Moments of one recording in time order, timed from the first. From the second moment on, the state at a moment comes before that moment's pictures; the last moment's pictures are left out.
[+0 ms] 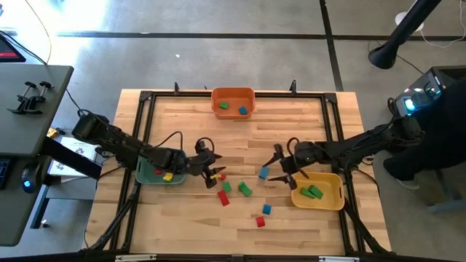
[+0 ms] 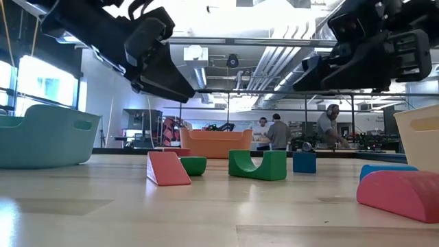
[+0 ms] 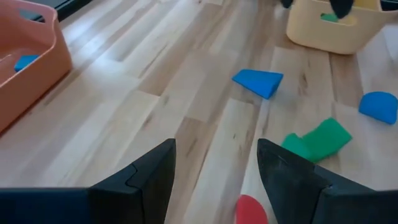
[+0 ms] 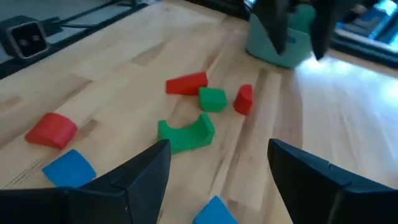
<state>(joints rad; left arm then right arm) -0.25 1.48 0.67 0.19 -0.51 -0.35 0.11 1.20 0.37 0.41 -0.17 -0.28</state>
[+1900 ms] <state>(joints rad) -0.20 1.48 0.67 0.64 -0.71 -0.10 0.05 1.91 0.76 0.33 -0.66 -0.66</state>
